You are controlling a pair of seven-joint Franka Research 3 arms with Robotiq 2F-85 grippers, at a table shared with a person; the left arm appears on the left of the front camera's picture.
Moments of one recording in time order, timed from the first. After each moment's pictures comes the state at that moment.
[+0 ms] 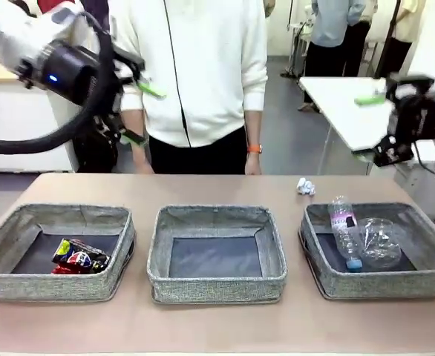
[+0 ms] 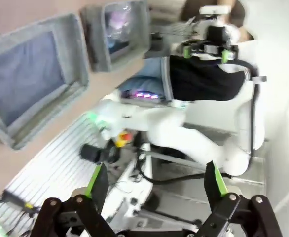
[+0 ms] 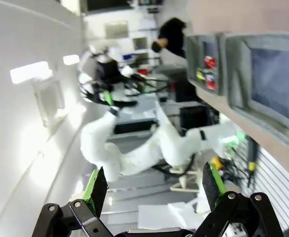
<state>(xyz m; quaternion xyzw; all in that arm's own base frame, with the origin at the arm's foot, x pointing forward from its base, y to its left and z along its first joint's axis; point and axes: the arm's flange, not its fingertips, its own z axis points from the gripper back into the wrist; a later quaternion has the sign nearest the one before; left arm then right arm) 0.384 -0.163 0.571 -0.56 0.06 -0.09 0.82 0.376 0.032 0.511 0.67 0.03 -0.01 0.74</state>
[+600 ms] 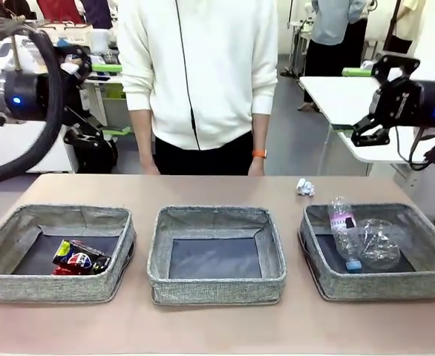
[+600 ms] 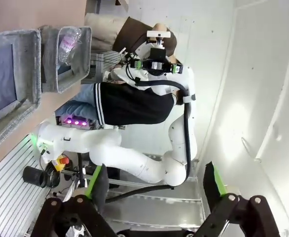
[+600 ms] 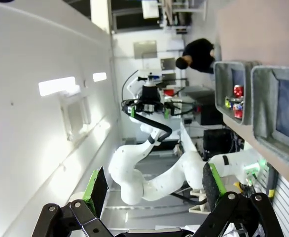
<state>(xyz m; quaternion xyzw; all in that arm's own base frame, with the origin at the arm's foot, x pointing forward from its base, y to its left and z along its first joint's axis) 0.377 -0.112 0.536 -0.70 0.05 0.01 0.71 0.394 0.039 0.515 0.71 -0.01 -0.05 0.70</state>
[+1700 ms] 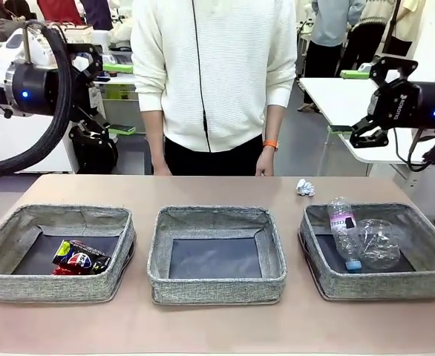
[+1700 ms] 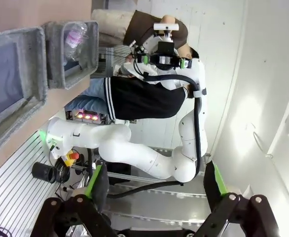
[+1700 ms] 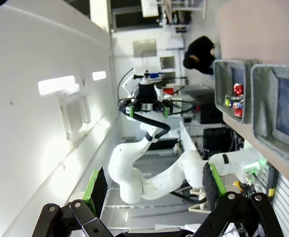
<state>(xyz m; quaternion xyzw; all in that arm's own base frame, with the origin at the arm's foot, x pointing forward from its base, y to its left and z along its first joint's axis) 0.383 -0.113 0.543 -0.68 0.05 -0.01 0.73 0.394 0.040 0.515 0.71 0.00 -0.05 0.70</state>
